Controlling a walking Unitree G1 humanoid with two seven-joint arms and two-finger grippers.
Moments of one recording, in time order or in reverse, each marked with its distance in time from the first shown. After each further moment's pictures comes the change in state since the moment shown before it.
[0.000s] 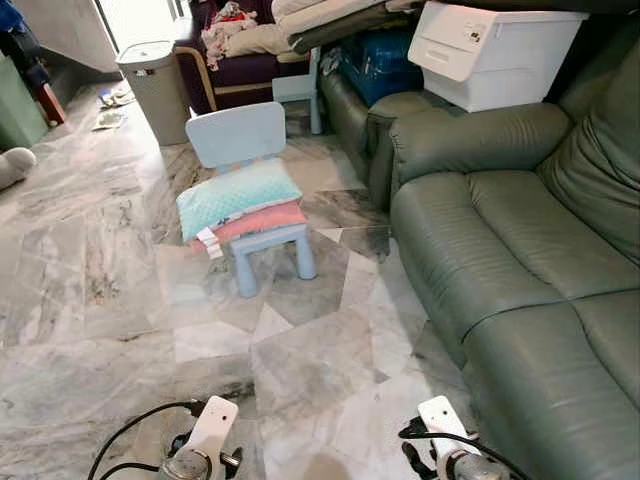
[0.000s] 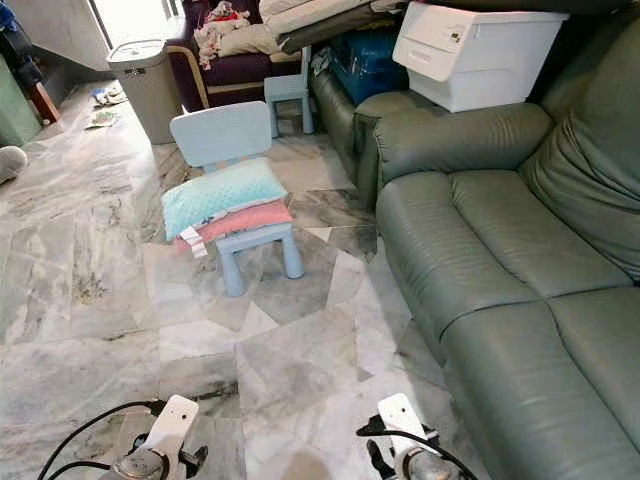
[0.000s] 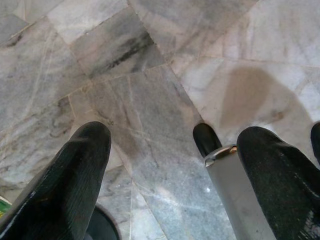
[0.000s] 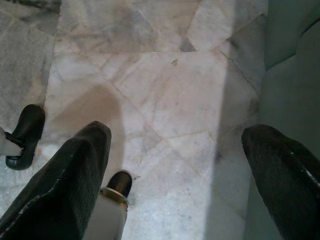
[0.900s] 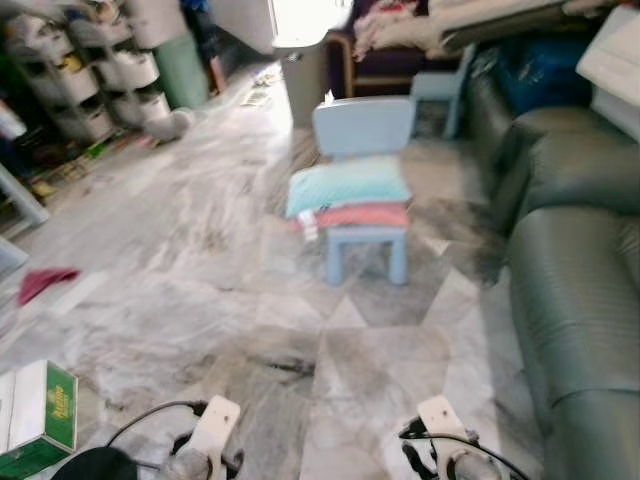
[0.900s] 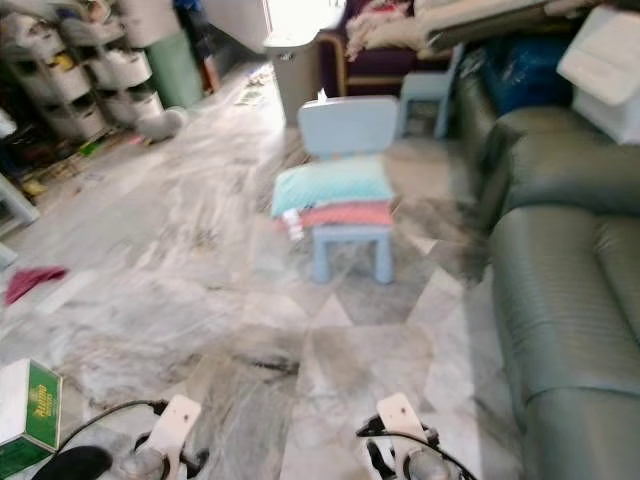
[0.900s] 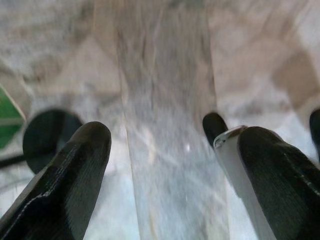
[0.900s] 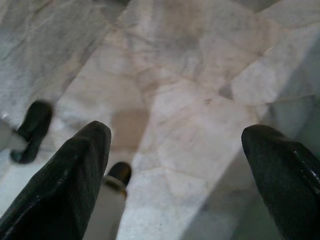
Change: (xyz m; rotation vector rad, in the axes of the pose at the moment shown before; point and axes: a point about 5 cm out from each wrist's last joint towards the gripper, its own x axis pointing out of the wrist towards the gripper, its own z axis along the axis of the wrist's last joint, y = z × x) left arm -0.001 -0.006 -0.011 0.031 0.042 -0.038; right arm -0.003 -0.006 -0.011 -0.007 0.027 -0.015
